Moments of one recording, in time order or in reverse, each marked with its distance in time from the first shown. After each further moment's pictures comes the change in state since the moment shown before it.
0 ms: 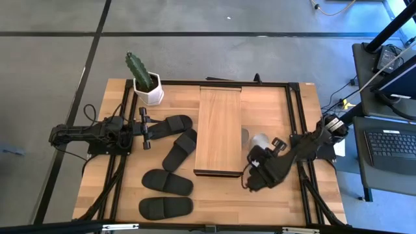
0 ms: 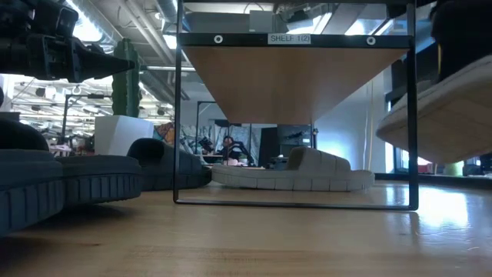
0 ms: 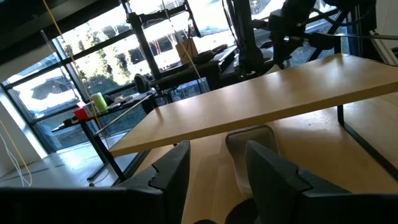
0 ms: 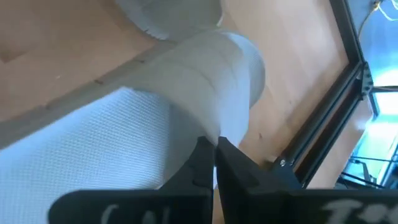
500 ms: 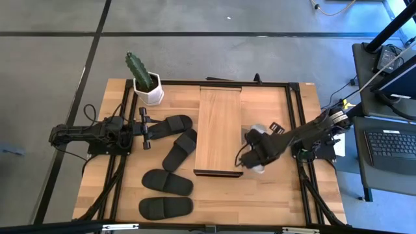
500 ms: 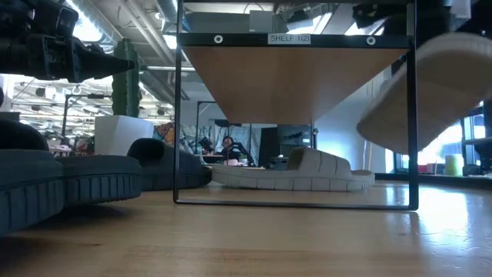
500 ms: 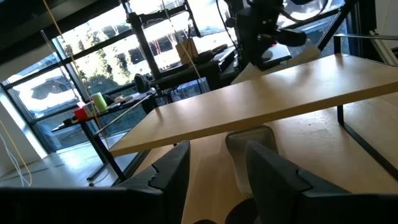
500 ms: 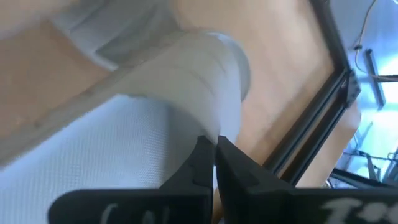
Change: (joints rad) left arm 0.000 0.000 0.000 0.000 0.000 -0.001; right arm -0.206 -0.107 -0.001 0.000 0.037 -0.193
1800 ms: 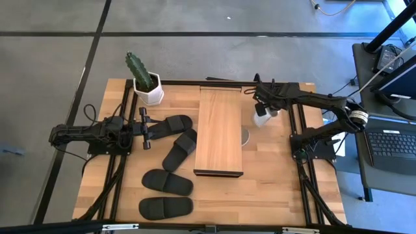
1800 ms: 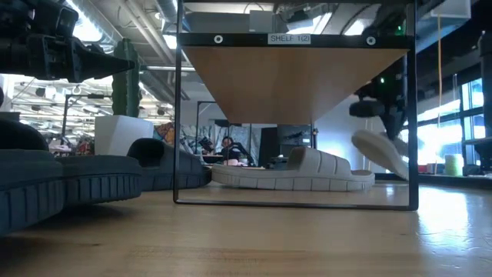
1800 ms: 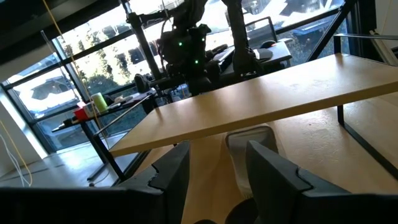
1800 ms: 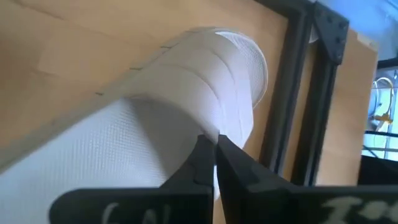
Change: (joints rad) left arm 0.000 0.000 0.000 0.000 0.000 0.002; right arm -0.923 -0.263 -0.443 0.535 0.018 -0.390
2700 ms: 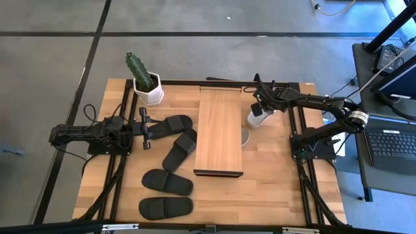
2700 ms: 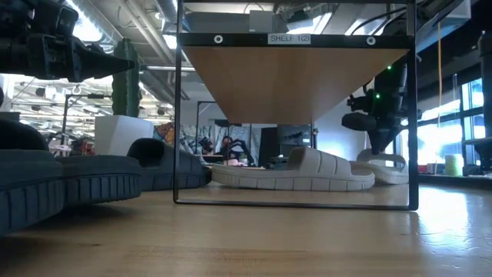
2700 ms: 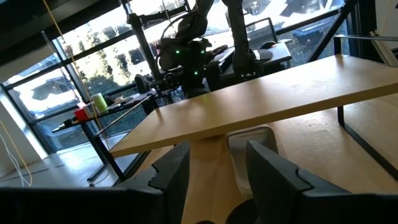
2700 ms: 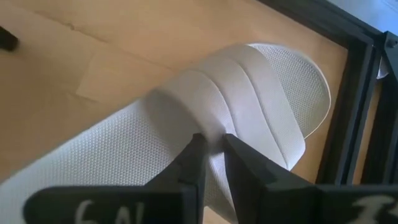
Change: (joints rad) left arm 0.000 0.000 0.000 0.003 0.000 0.000; right arm -0.060 0.000 -0.130 0.331 -0.065 -0.180
